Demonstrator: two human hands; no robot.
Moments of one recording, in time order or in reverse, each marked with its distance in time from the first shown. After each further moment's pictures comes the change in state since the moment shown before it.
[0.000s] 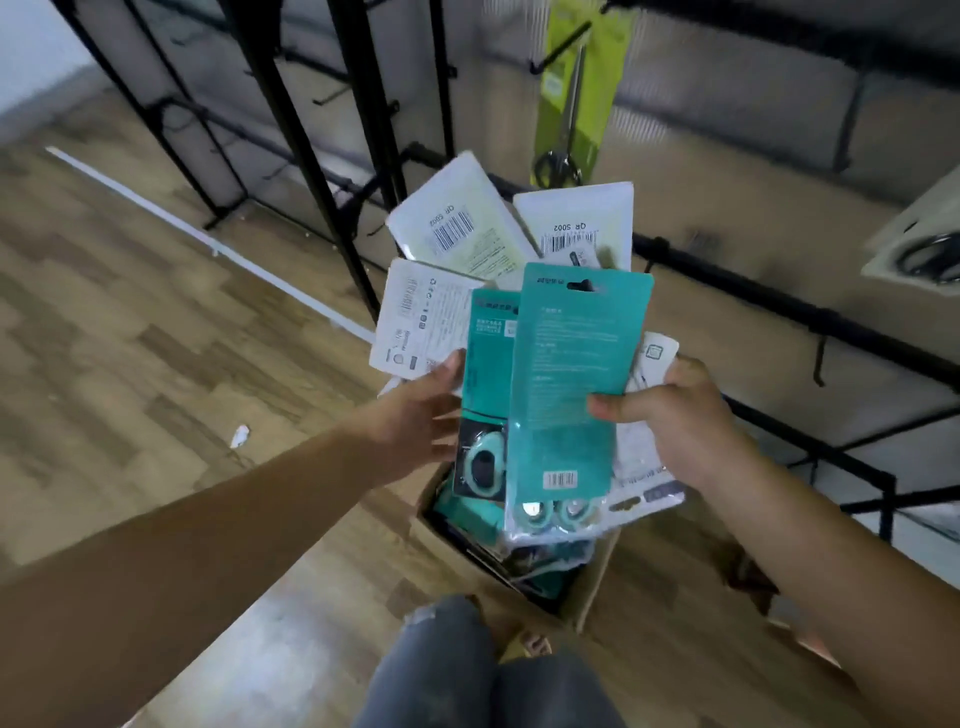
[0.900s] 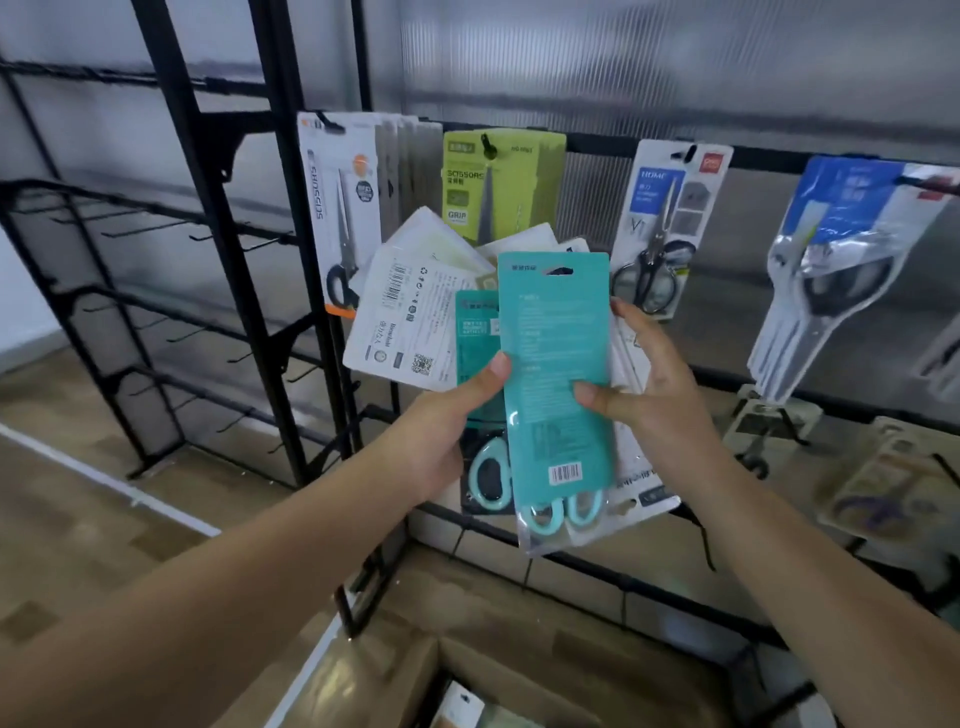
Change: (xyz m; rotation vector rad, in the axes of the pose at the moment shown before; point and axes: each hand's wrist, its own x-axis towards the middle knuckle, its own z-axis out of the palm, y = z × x) left_hand -0.053 0.197 0.096 0.052 -0.230 0.605; right_hand -0.033 -0.203 0.035 -0.159 0.179 -0.739
